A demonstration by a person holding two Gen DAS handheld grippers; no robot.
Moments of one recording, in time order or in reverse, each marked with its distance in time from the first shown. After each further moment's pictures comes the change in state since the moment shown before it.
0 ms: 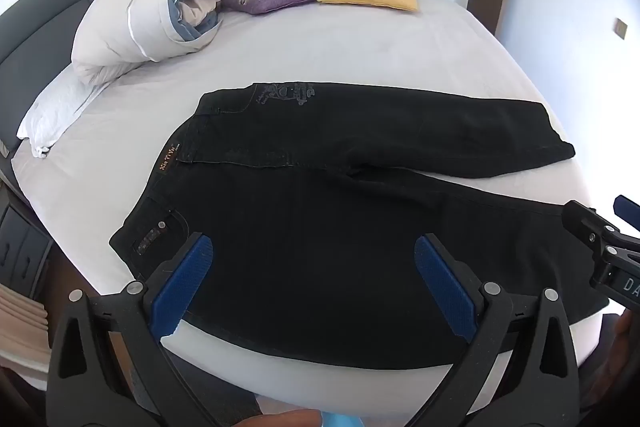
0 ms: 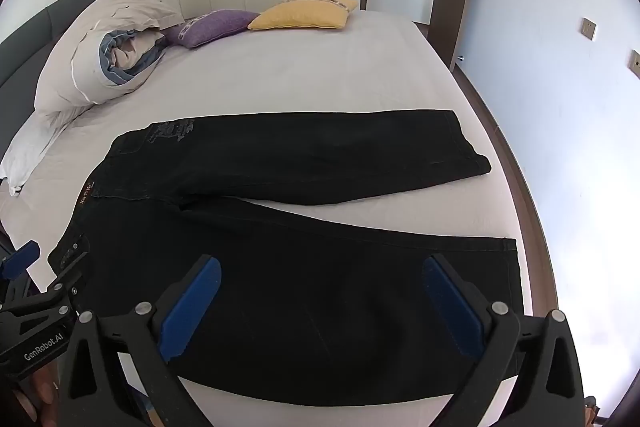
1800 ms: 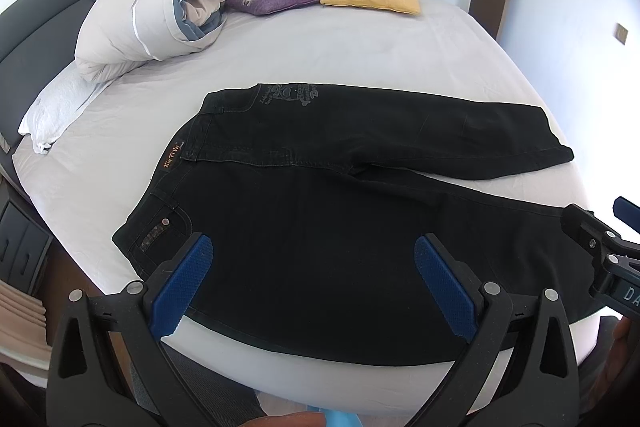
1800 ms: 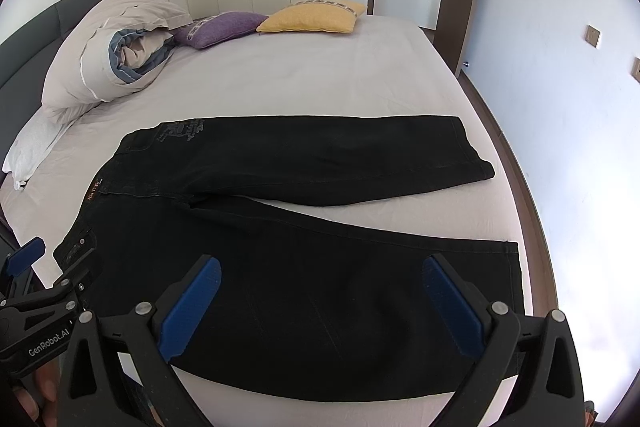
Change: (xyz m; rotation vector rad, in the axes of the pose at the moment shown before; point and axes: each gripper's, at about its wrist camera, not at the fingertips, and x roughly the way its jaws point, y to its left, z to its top) left arm -0.006 0.004 -0.004 -0.013 0.001 -0.002; right arm -0.009 0.014 0.001 -0.021 -0.014 0.004
